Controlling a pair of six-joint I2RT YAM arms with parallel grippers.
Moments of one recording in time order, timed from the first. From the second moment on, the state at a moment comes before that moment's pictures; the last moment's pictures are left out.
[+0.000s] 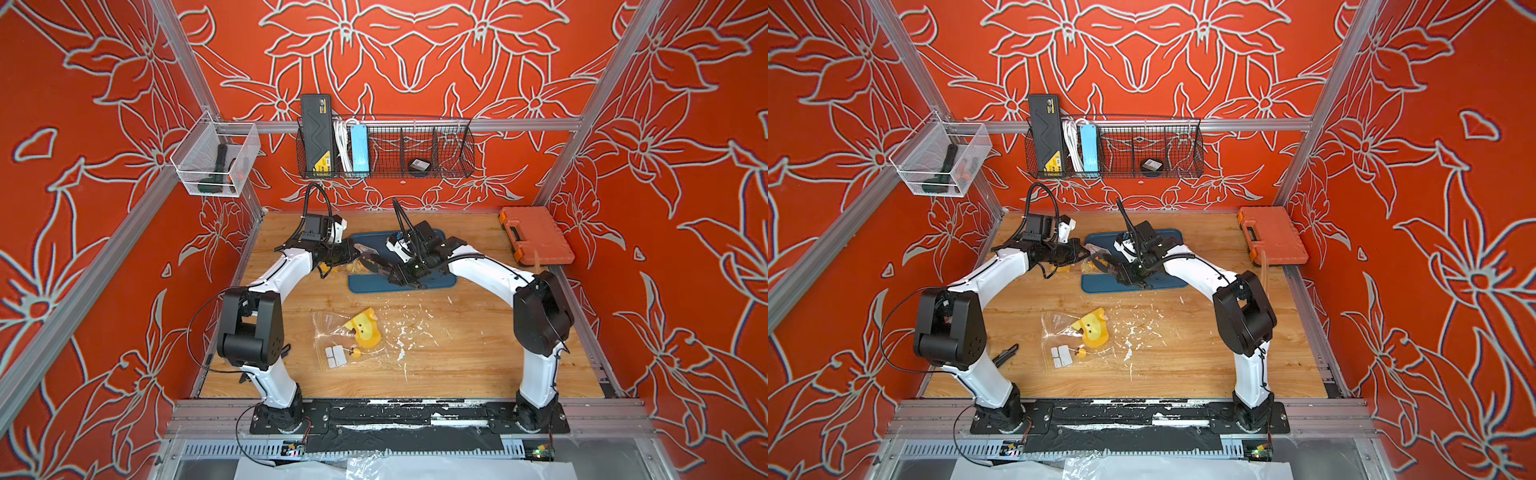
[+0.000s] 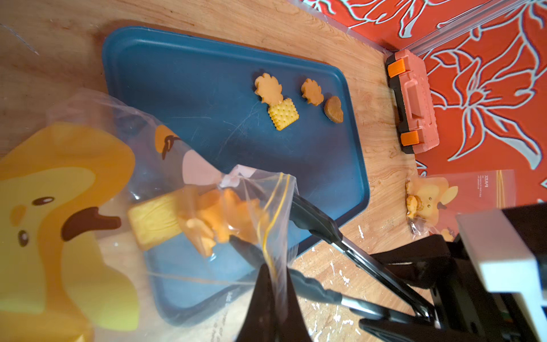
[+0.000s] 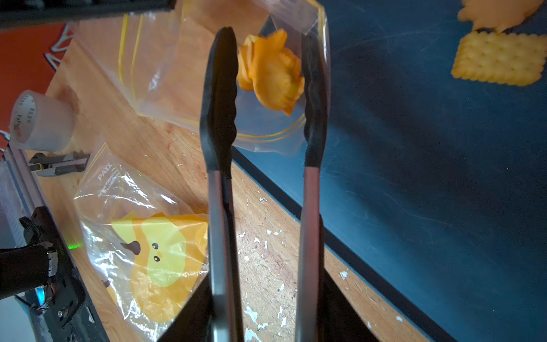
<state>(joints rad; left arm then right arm) -0.09 1.71 1.26 -0.39 0.56 -0.35 0.66 1.93 1.56 -0.64 -0.38 0.08</state>
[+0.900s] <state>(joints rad) -0.09 1.71 1.26 -0.39 0.55 -0.35 0.52 1.52 0.98 -0.58 0.06 0.10</state>
